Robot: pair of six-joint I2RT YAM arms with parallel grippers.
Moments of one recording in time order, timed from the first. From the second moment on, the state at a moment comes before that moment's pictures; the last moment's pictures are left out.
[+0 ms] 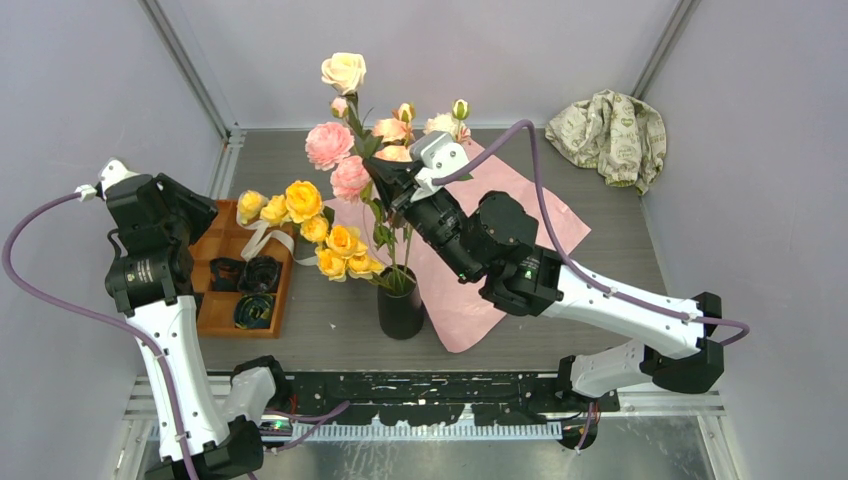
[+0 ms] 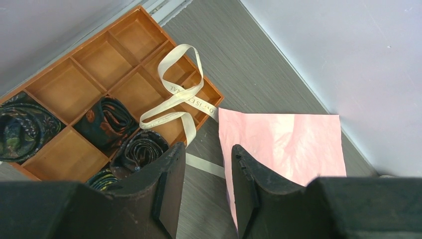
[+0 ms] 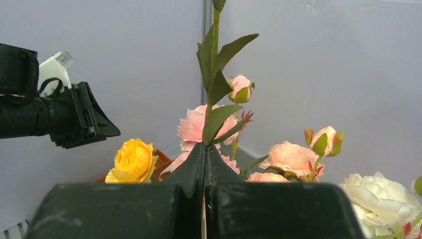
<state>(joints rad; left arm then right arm) 0.32 0.91 1.36 -0.90 -0.07 -0.59 1.27 1.31 1.49 0.19 0.48 -0.21</state>
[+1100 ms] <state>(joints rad) 0.32 0.90 1.37 -0.90 -0.09 -0.56 1.27 1.14 1.21 0.33 0.54 -0.12</state>
